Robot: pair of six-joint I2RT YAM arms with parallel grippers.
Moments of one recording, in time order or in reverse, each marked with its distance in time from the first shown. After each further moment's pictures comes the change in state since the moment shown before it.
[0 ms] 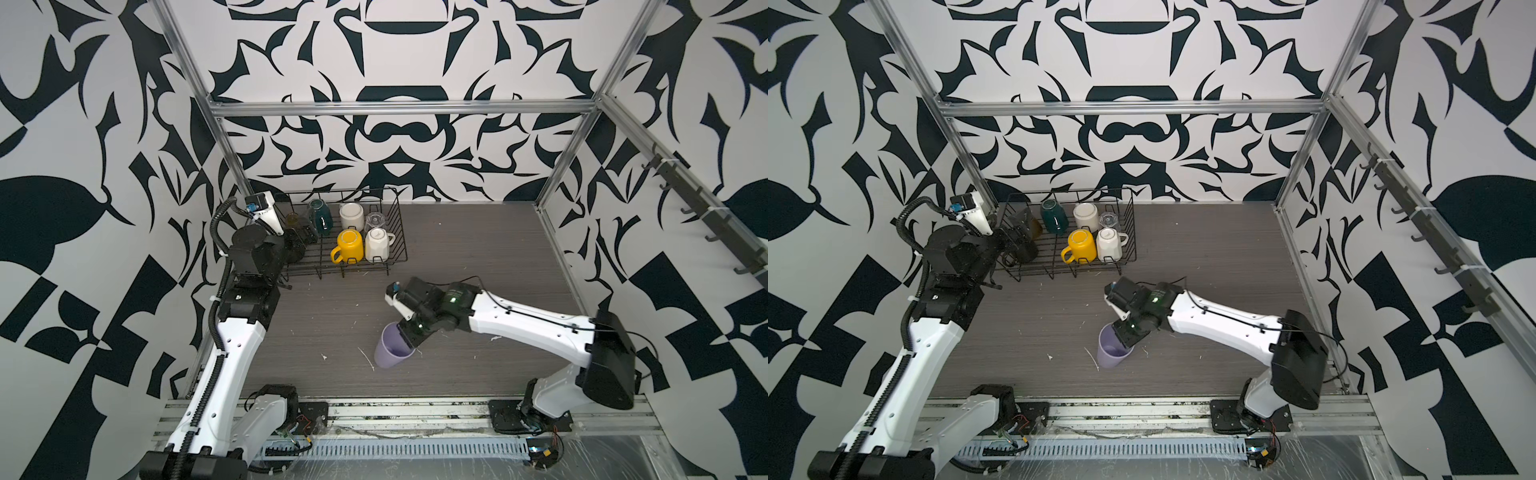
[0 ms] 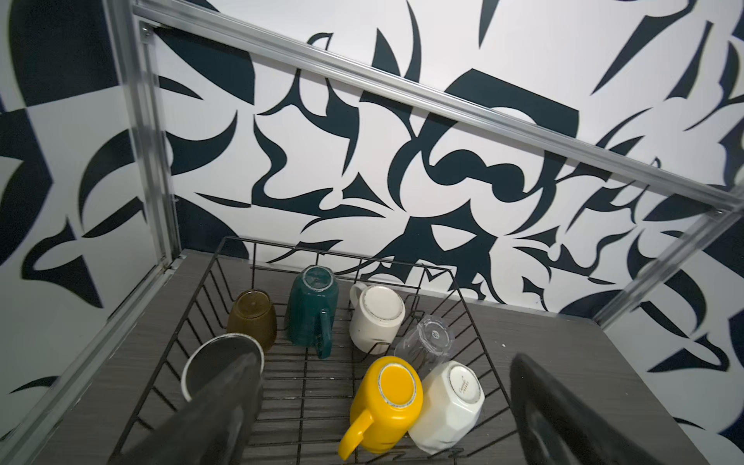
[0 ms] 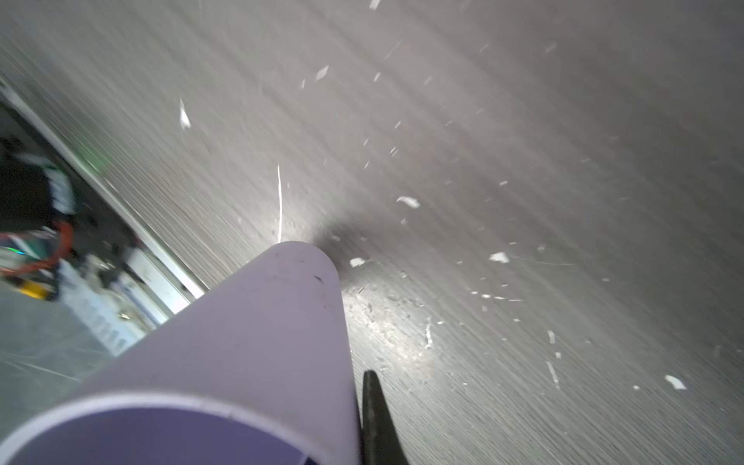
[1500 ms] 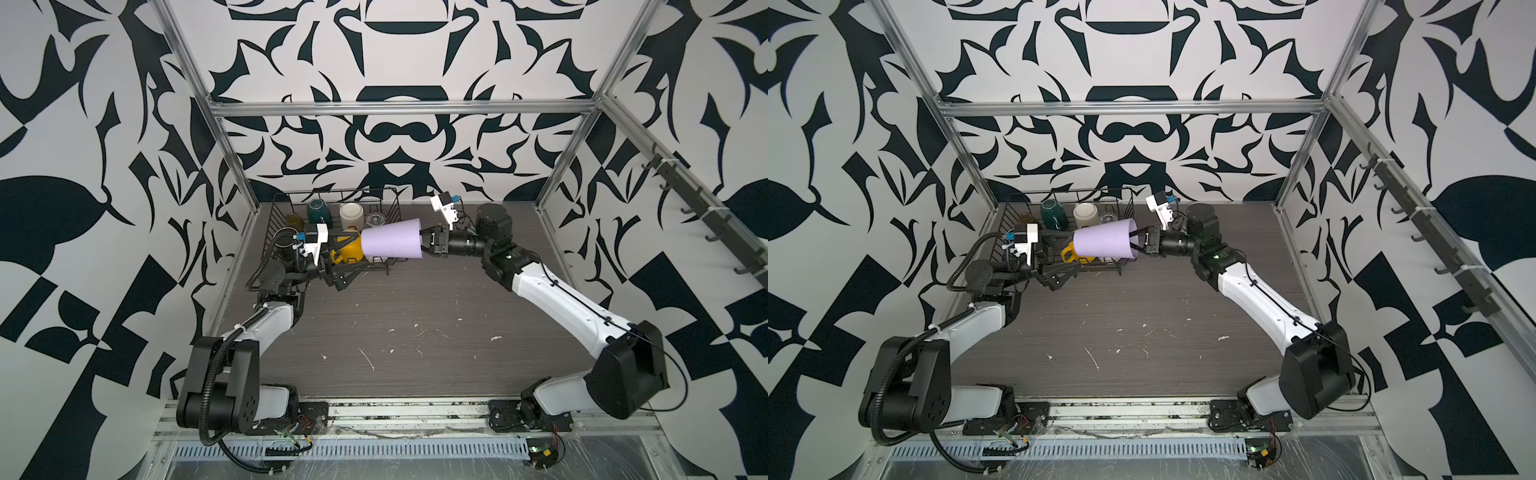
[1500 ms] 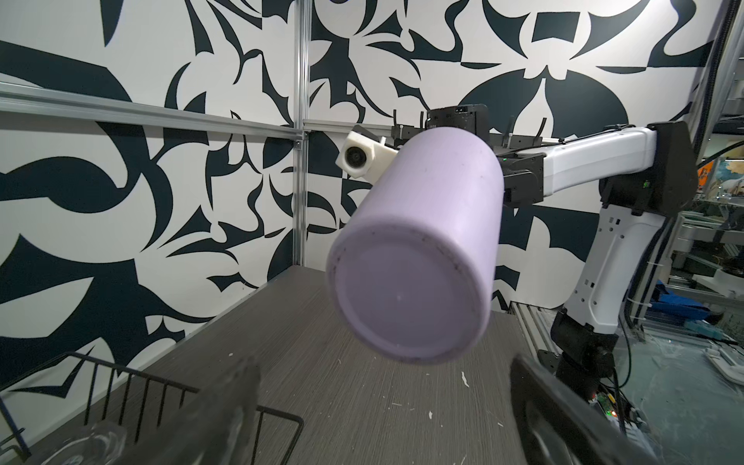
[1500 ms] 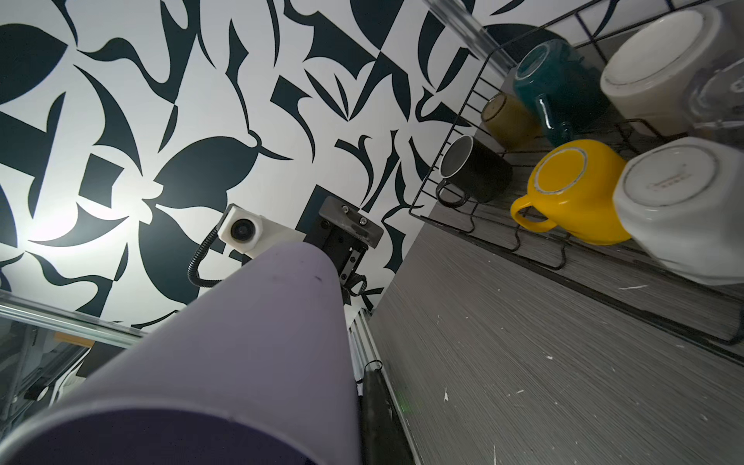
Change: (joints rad) left arm -0.020 0.381 -0.362 1.358 1.064 -0.294; right arm -0.492 -0.027 -0.009 0.916 -0.784 0.484
